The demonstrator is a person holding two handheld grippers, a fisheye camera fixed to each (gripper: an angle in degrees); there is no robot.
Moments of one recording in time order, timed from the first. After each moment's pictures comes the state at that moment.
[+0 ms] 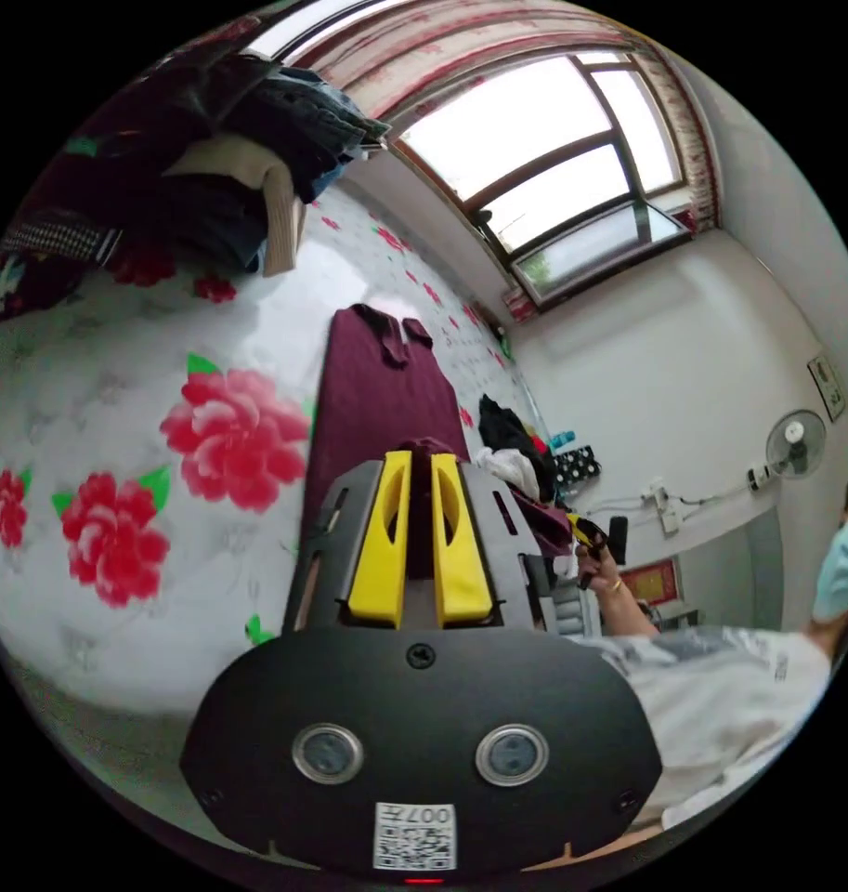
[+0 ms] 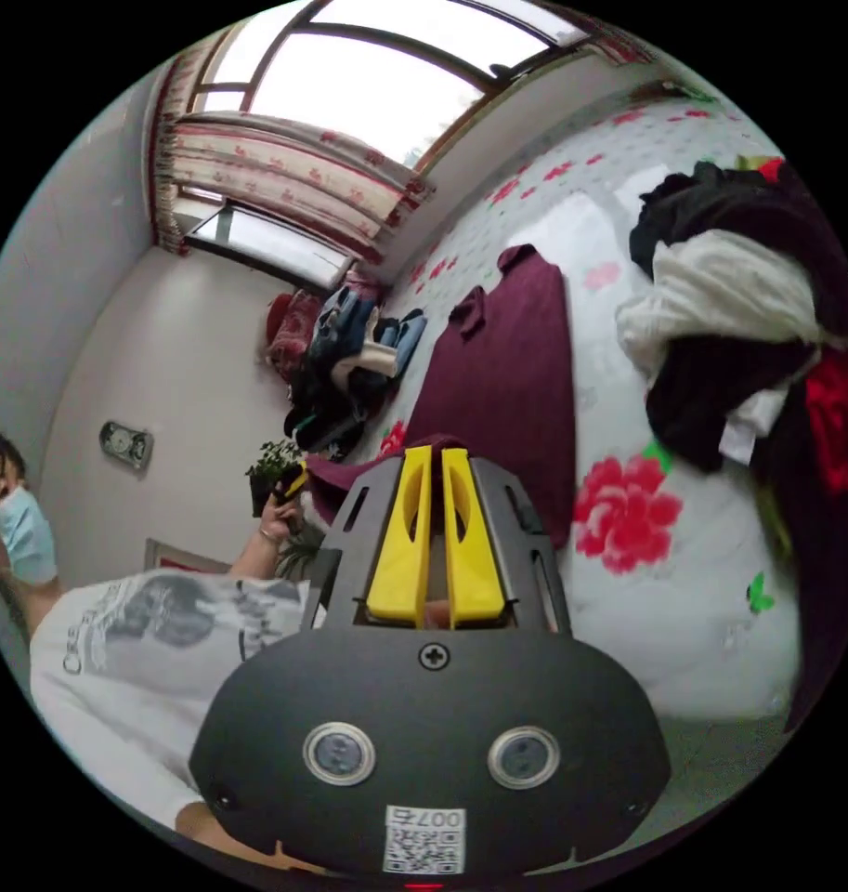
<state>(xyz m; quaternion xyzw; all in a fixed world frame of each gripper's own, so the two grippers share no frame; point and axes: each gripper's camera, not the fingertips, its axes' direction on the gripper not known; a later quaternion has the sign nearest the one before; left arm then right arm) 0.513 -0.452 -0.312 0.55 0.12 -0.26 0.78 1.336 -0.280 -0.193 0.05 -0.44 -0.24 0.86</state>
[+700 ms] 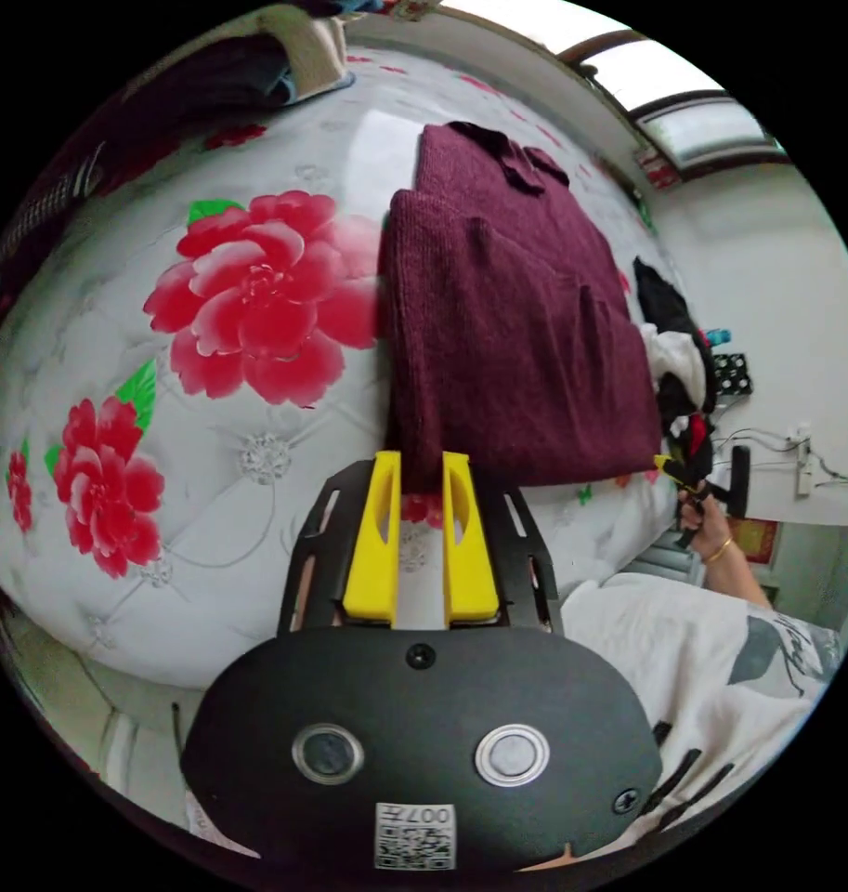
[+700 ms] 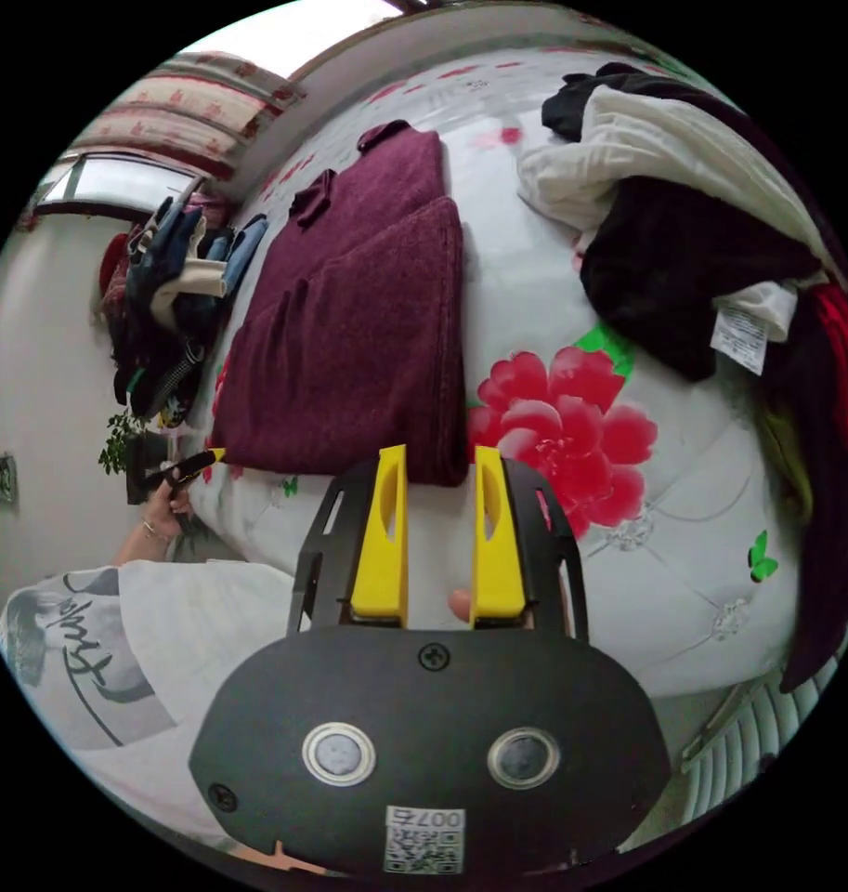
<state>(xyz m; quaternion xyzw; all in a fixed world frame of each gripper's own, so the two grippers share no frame) 0.461 -0.646 -0.165 0.29 0.01 -0.35 0.89 1.285 -0.277 0.019 -0.07 -0.21 -0.24 0.95</state>
